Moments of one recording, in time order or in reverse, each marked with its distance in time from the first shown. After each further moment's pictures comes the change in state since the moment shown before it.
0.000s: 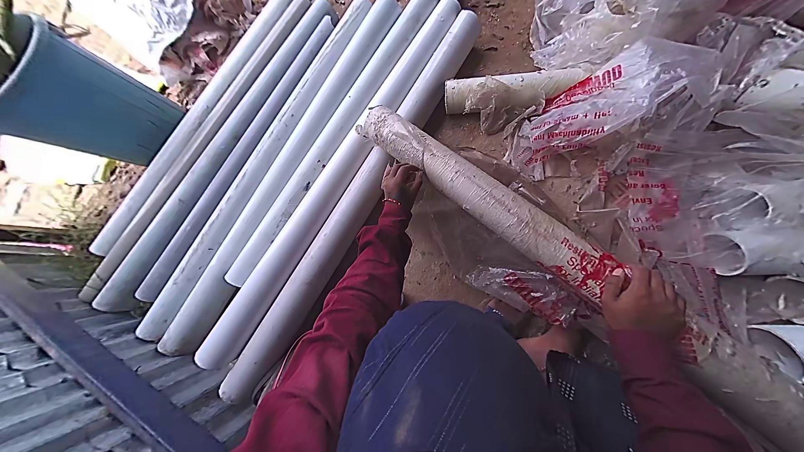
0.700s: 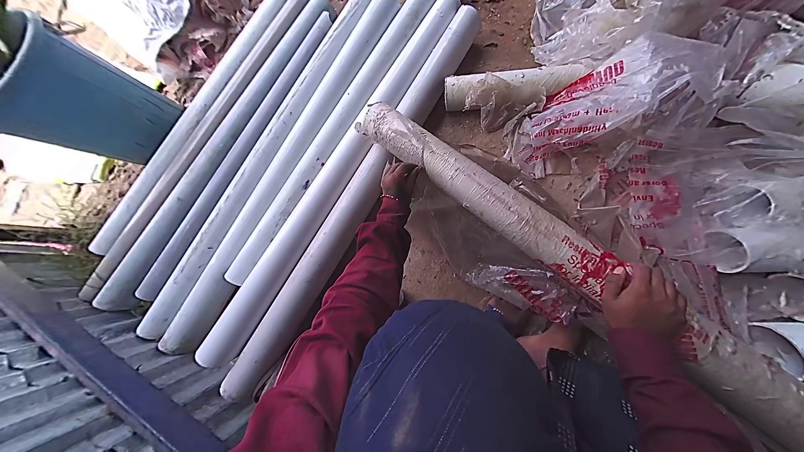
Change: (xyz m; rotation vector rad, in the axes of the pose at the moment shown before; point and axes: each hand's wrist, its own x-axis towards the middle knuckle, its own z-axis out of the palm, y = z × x) left_hand 0.004 0.008 -0.007 0.017 -0.037 -0.051; right_hand -0.002 0.003 0.007 -0.008 0.041 -0.009
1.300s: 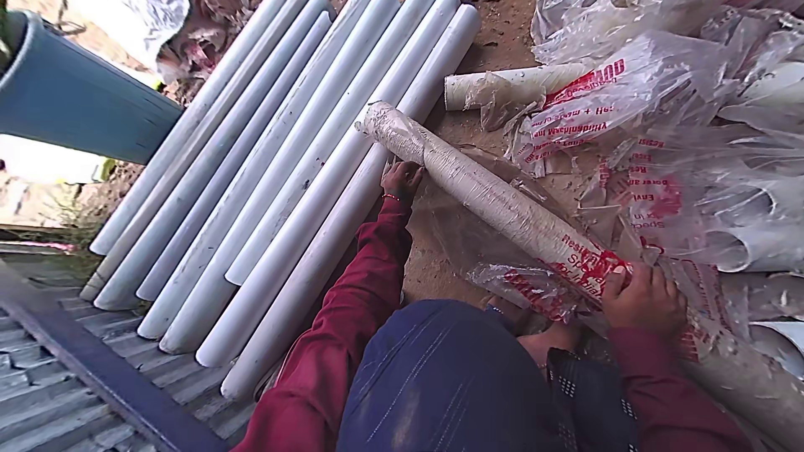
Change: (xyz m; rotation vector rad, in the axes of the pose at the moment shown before) left_hand 0.000 0.001 0.002 -0.001 -0.020 -0.013; right_hand 0.000 0.000 0.000 0.005 -0.006 0.000
